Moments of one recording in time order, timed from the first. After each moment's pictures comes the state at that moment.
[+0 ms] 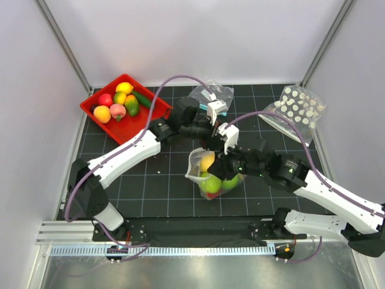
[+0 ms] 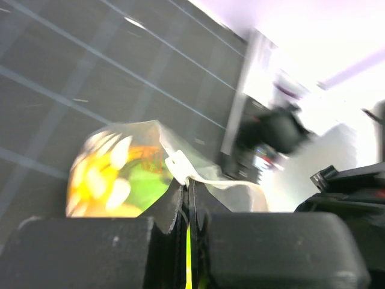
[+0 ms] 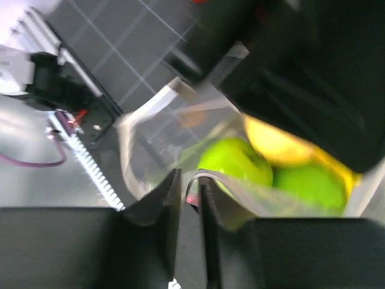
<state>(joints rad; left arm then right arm) -0.82 1.56 1.45 -0.35 0.58 -0.26 0.99 0.99 1.11 -0.67 -0.01 0.35</state>
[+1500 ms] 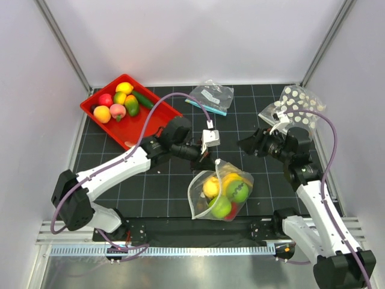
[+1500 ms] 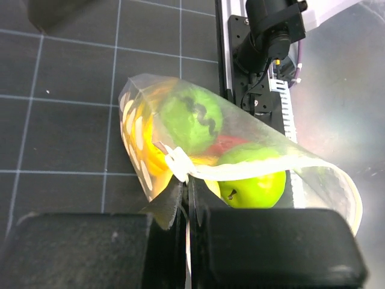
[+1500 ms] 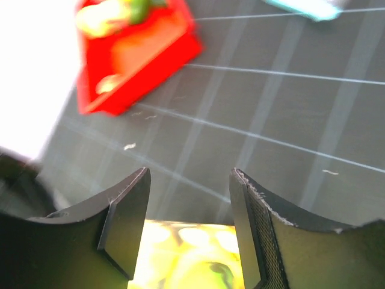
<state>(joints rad) -0.85 1.43 1.16 -0.29 0.76 0.14 0.15 0.80 0.73 -0.26 -0.46 0.41</state>
